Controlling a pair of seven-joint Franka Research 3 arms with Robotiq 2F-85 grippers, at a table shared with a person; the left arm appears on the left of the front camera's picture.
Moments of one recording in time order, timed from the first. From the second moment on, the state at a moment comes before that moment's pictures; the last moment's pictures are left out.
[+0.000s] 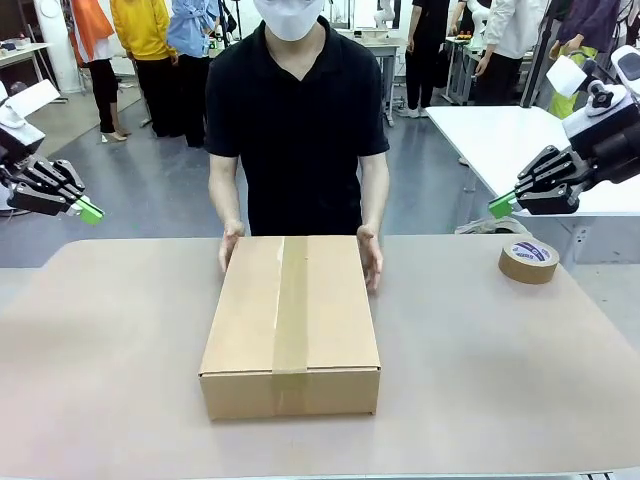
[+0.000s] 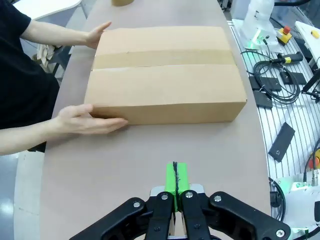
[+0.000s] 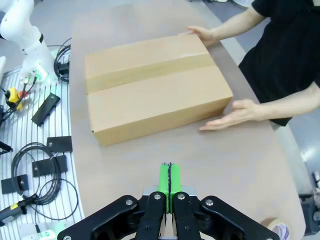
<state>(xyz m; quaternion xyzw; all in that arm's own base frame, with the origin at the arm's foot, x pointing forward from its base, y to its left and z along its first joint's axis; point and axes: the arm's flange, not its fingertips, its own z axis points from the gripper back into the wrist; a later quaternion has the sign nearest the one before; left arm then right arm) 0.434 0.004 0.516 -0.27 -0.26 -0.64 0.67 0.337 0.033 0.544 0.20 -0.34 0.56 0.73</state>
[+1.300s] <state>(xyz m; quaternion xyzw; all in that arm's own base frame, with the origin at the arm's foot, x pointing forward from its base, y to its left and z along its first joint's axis) 0.434 0.004 0.516 -0.28 -0.26 -0.64 0.67 0.337 0.032 0.545 0.20 -0.35 0.56 0.73</state>
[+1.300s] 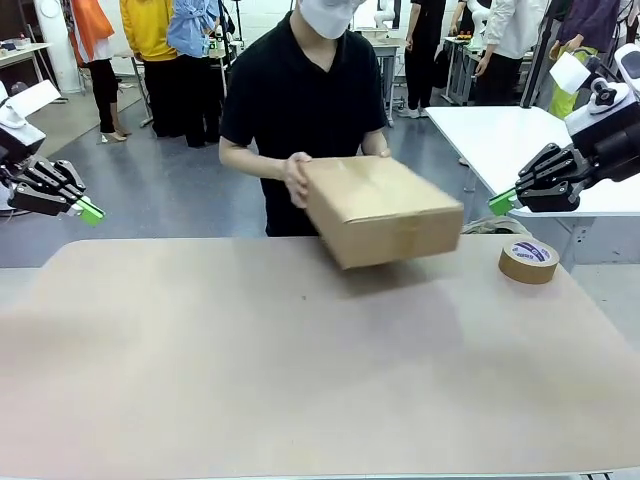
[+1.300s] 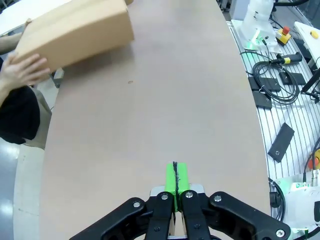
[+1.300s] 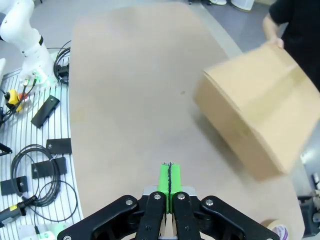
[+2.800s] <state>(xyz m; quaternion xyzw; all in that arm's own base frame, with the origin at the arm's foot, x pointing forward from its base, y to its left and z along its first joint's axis) 0.397 0.045 0.536 -0.36 -0.36 -0.59 0.63 0.329 -0.008 0.541 0.32 -0.39 0.52 0.69</state>
